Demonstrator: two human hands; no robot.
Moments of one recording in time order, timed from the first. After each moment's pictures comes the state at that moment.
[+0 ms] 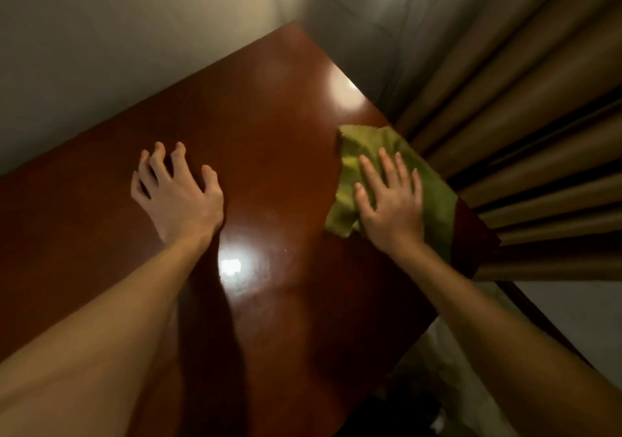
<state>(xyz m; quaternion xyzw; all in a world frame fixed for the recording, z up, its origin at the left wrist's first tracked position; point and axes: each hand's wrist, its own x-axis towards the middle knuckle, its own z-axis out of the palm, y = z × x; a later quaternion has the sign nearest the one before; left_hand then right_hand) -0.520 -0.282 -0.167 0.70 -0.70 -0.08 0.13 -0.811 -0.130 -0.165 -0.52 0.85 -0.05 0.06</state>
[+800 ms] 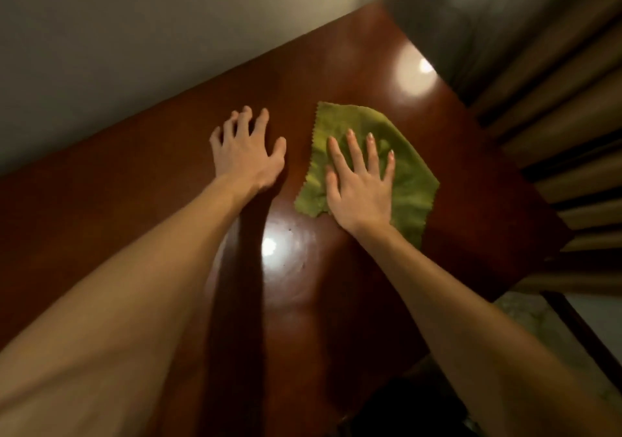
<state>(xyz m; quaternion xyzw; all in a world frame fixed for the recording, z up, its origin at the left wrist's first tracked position) -0.482 -0.299 -0.139 0.61 -0.78 -0.13 -0.02 -0.656 -0.180 -0.166 -0.59 0.80 -0.03 0.09</state>
